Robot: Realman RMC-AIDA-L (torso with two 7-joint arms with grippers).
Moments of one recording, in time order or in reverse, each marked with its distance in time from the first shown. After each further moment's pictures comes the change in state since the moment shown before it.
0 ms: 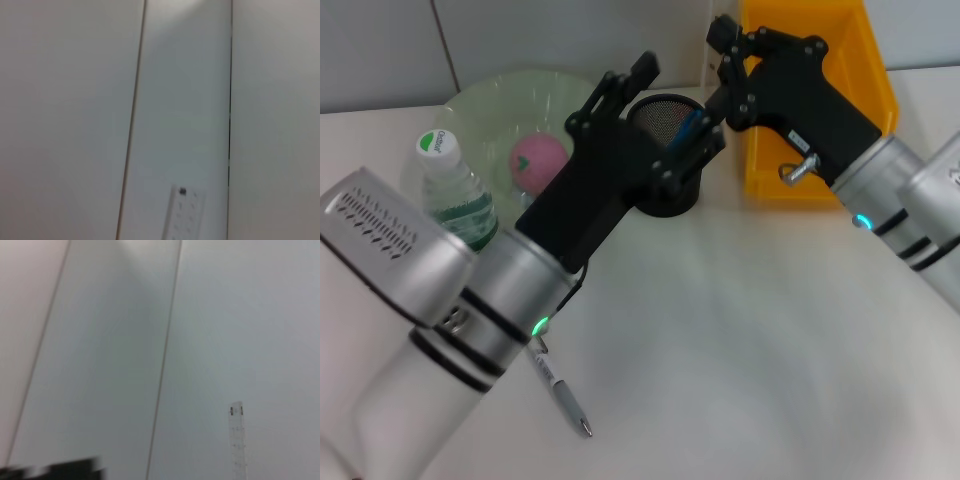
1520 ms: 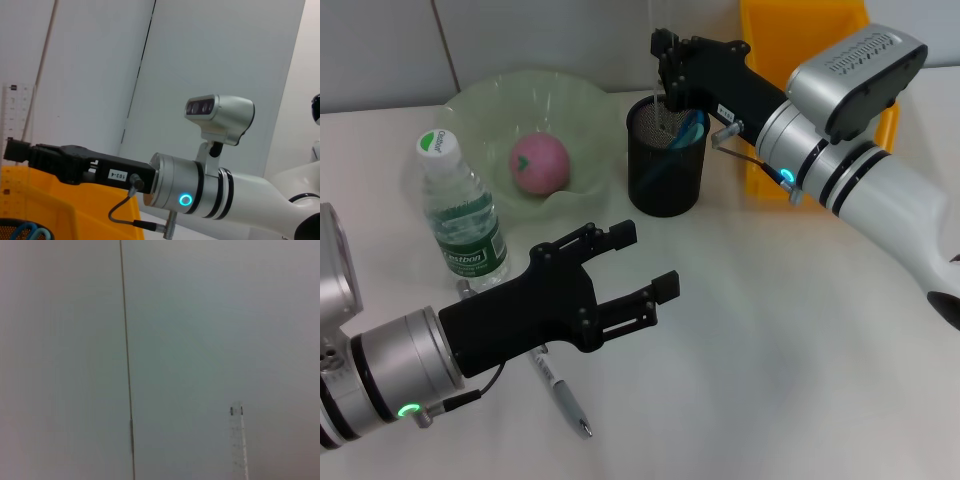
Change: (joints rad) left arm 0.147 0.048 -0.646 -0.048 1.302 0.144 -0.918; right arm 0.180 0.004 0.058 0.042 0.001 0.431 0.178
